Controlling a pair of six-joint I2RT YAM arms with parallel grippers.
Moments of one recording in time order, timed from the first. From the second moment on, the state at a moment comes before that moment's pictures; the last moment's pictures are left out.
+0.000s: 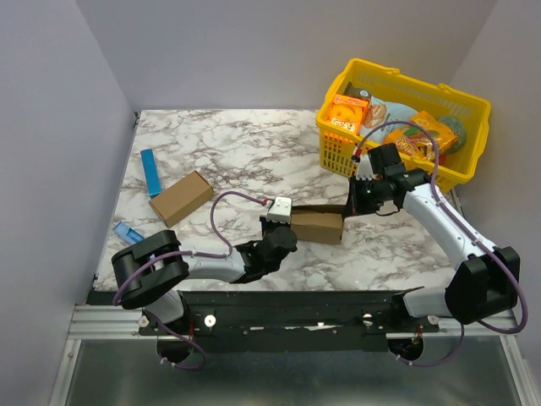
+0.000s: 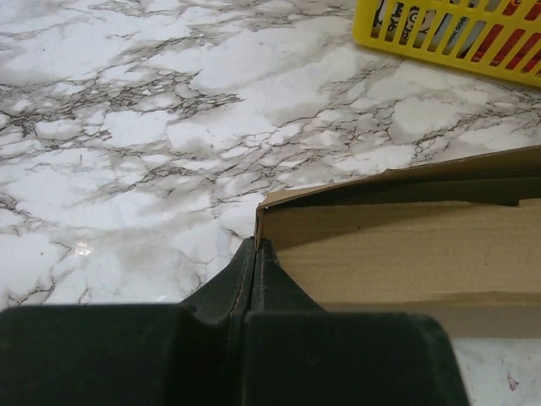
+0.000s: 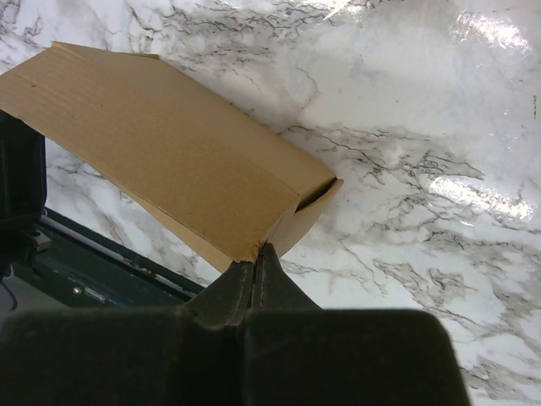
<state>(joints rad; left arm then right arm) -1.15 1.58 0.61 0.53 -0.91 -0.39 0.29 1.35 1.10 -0.81 -0.31 0.21</state>
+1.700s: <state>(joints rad) -1.17 1.59 0.70 0.44 -0.89 -0.36 0.28 1.22 0.90 -0.64 -0.10 0.21</state>
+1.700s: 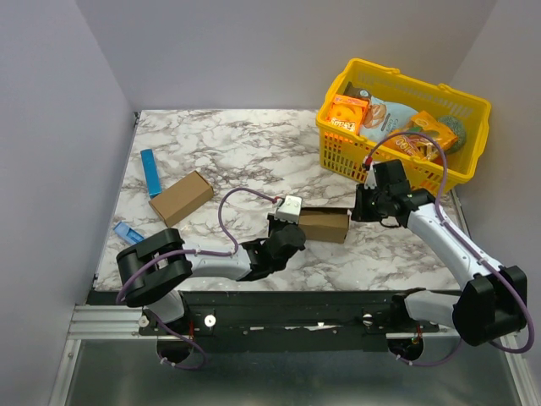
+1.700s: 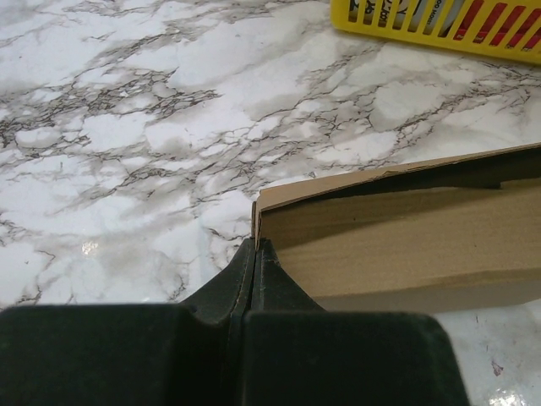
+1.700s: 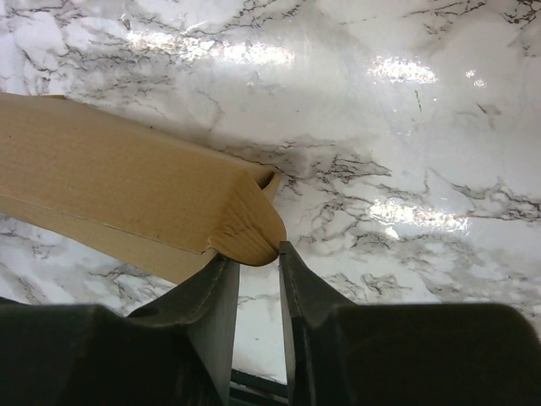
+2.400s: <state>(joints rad) -1.15 1.45 0.72 0.15 -0.80 -0.40 0.29 1.22 0.88 -0.59 -0.12 0.16</state>
